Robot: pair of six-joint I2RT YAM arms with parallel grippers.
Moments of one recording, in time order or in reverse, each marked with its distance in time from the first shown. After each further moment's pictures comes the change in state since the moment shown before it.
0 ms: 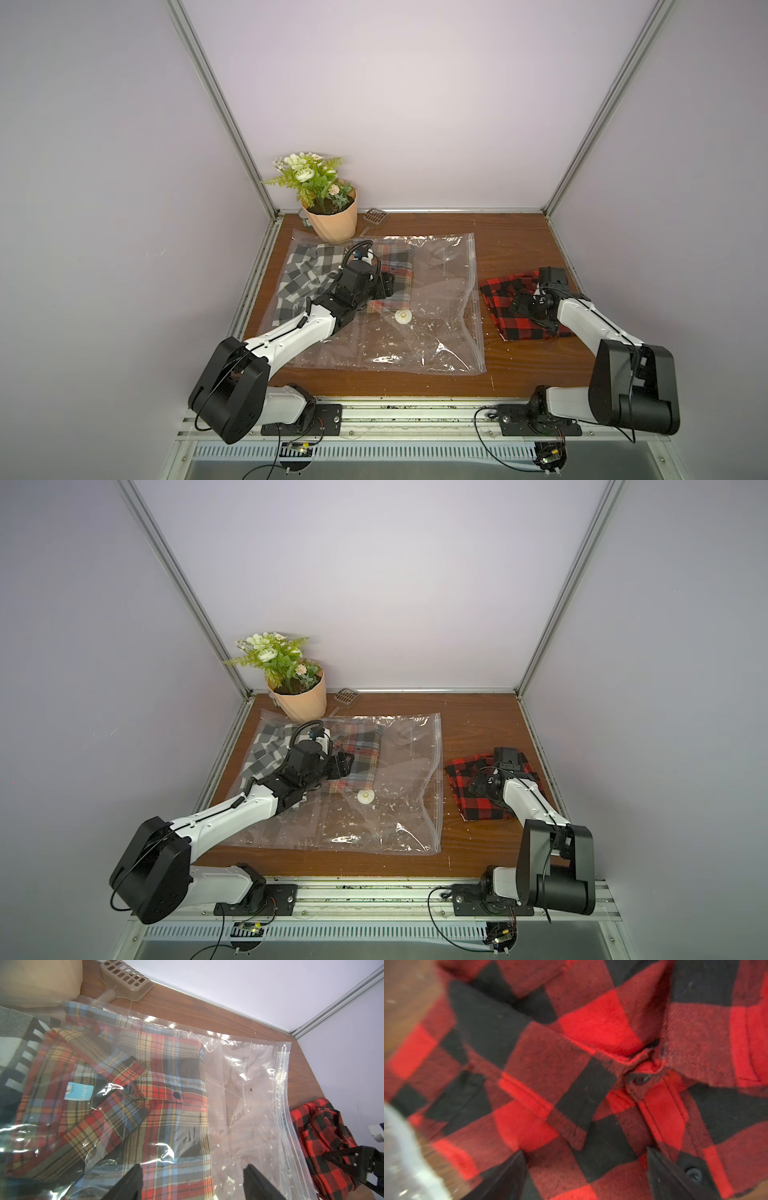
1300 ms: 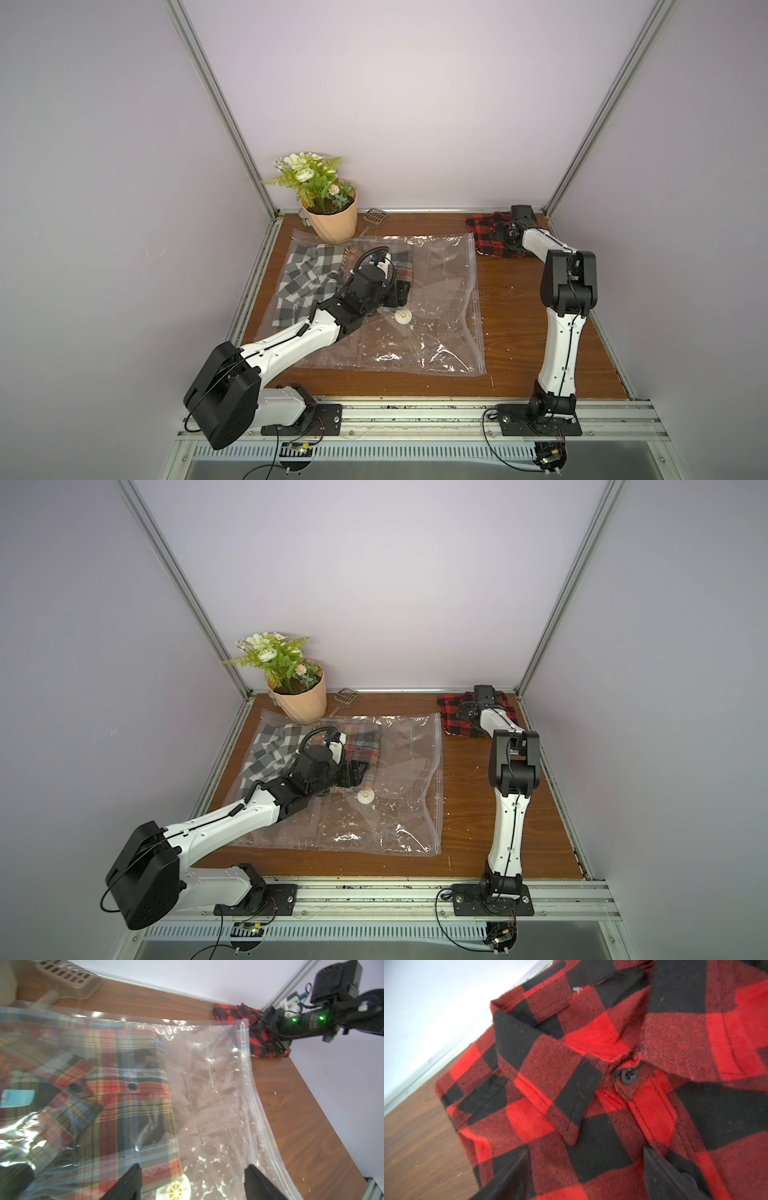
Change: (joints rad) left arm -0.183 -0.035 0.057 -0.065 -0.016 0.055; right arm 0.089 0.870 0.995 0.156 -0.105 0.198
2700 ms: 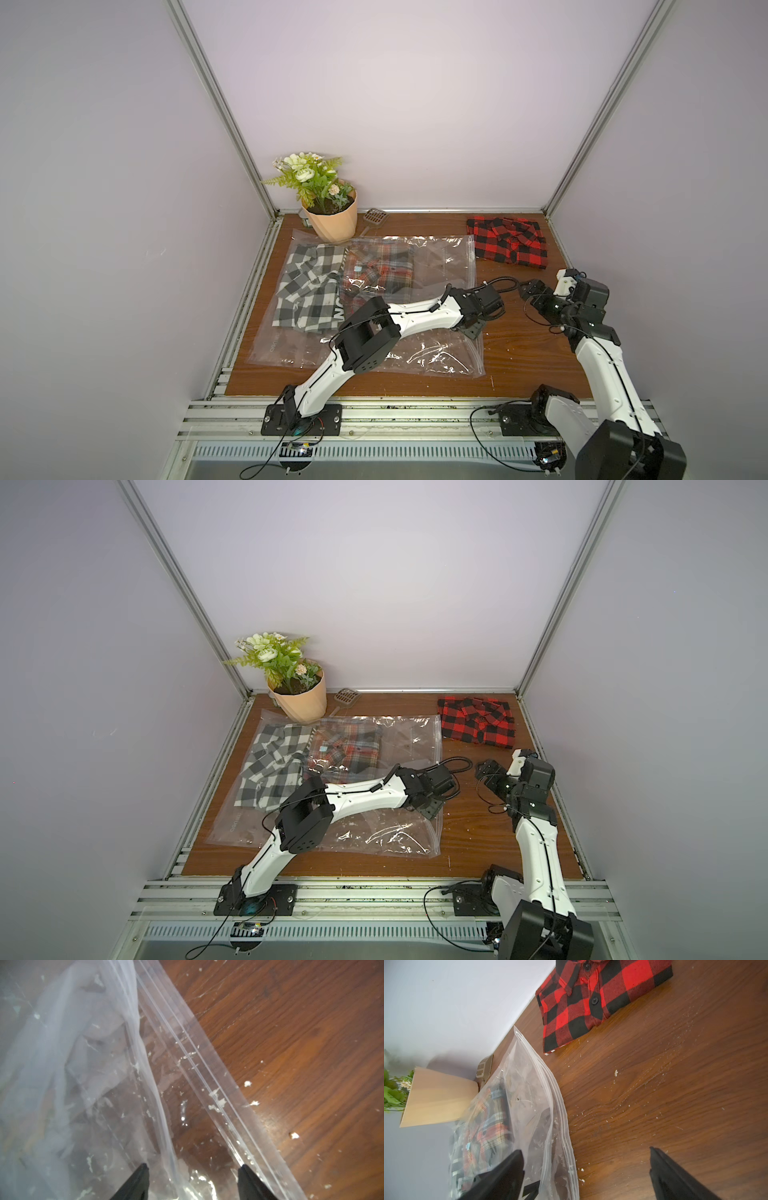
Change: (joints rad) left arm -0.399 0.985 1.044 -0.736 -0.170 0.114; right arm -0.273 -1.313 -1.143 0.034 -0.429 -0.028
